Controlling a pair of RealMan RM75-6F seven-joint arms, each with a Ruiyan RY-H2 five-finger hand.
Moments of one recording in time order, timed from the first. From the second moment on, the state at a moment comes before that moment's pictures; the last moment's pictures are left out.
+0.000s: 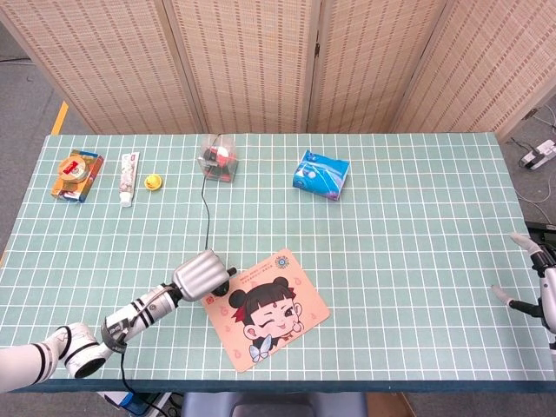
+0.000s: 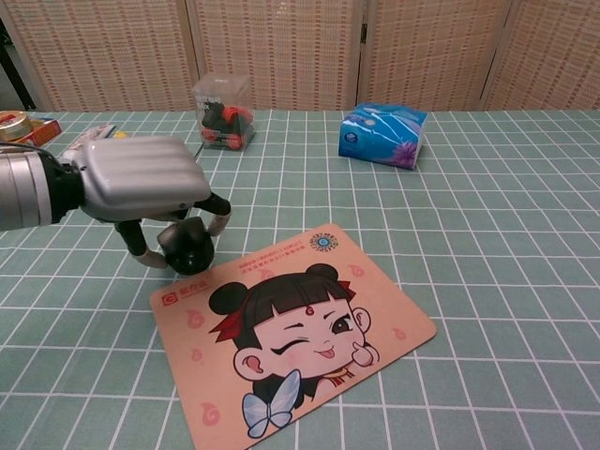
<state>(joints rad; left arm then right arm) -0.86 -1.37 -0.01 -1.51 1.60 0.85 0.52 0.05 -1.07 0.14 -1.54 -1.42 1.49 0.24</state>
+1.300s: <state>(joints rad) -0.96 -1.54 -0.06 -1.67 1.38 0.74 0.83 0.00 -1.02 0.17 -1.57 -1.40 1.58 0.31</state>
